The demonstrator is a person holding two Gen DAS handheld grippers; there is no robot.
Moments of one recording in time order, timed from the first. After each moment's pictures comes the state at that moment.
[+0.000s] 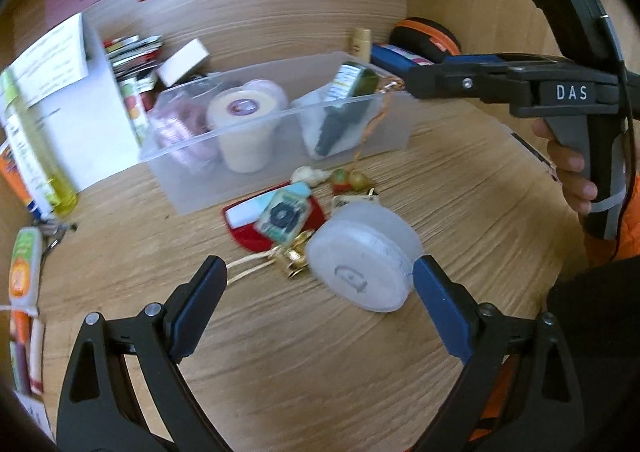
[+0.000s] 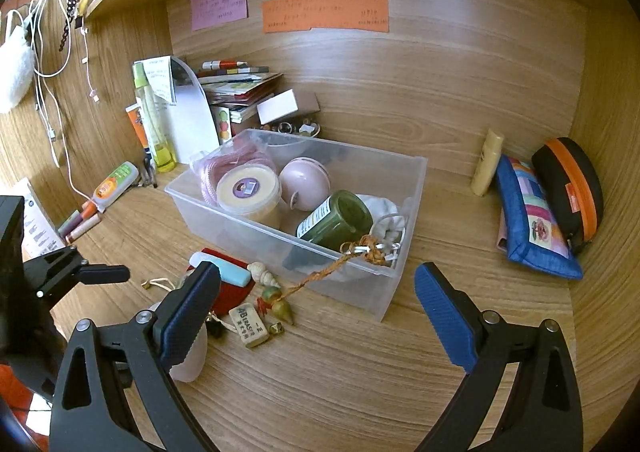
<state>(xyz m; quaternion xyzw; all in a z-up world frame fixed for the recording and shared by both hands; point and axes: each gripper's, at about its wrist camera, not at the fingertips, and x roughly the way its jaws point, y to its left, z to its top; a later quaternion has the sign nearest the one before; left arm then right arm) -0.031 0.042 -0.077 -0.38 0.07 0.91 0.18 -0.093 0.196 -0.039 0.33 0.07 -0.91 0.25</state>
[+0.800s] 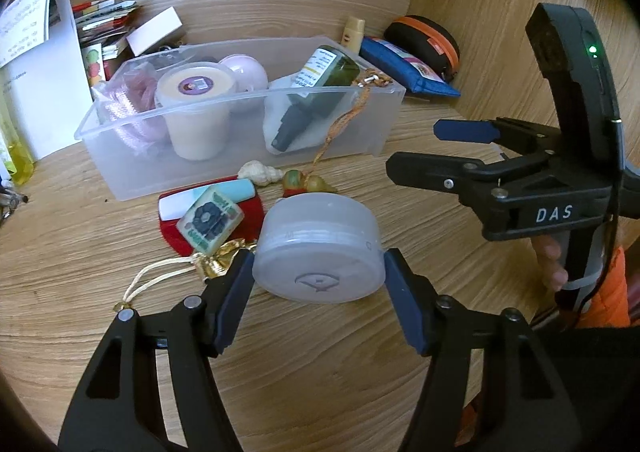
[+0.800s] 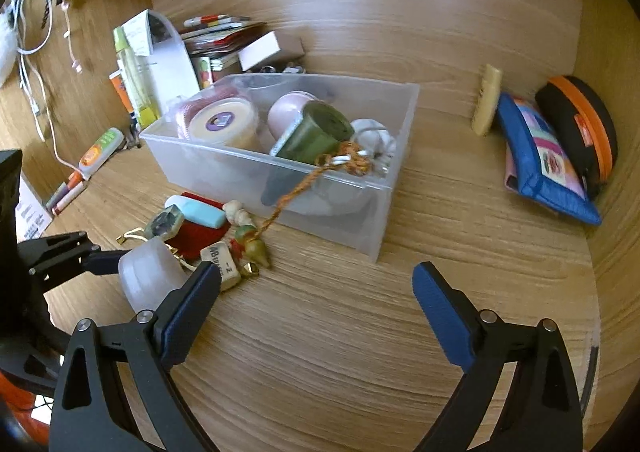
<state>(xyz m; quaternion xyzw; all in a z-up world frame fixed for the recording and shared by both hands) -0.054 0.069 -0.089 -0.41 0.00 0.89 0.19 -0.097 0.213 -0.085 0.39 0.06 -0.89 0.23</state>
